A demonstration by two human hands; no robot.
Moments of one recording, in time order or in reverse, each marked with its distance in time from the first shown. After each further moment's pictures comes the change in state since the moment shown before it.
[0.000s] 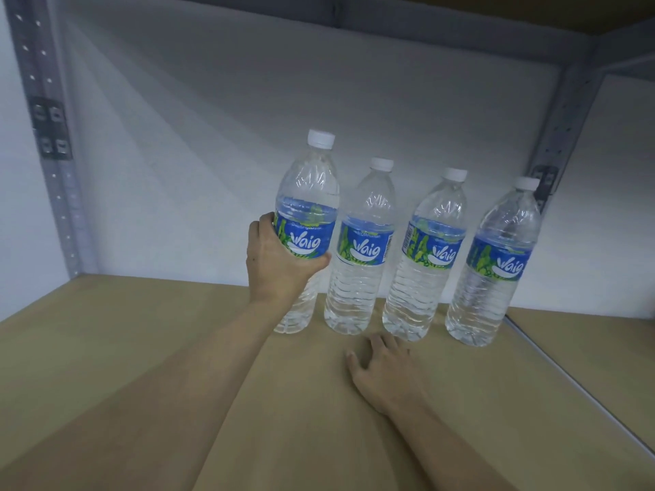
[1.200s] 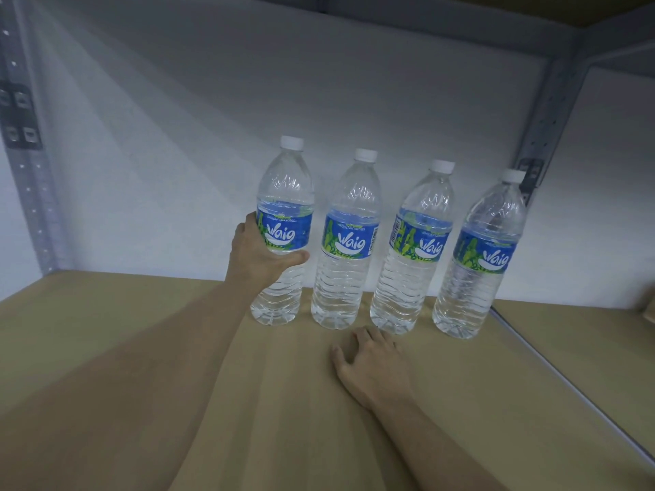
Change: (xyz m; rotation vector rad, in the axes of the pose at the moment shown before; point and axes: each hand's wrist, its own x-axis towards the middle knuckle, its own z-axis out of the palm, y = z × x) left_hand 0.033 -0.044 0.018 0.072 -0.240 -0.064; right_hand 0.000 -0.001 0.003 -0.026 0.064 -0.010
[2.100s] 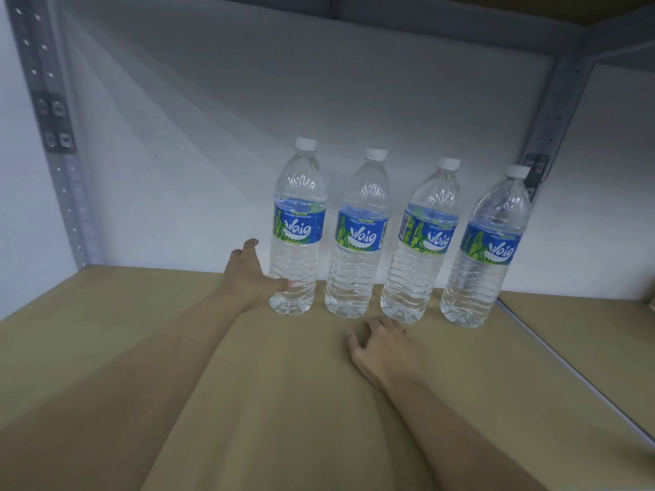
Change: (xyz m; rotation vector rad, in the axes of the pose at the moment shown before) left_hand -0.047 -0.002 -0.056 0.182 -0.294 -0.226; right_hand -0.004 -0.007 -0.008 0.020 -0.042 0.041
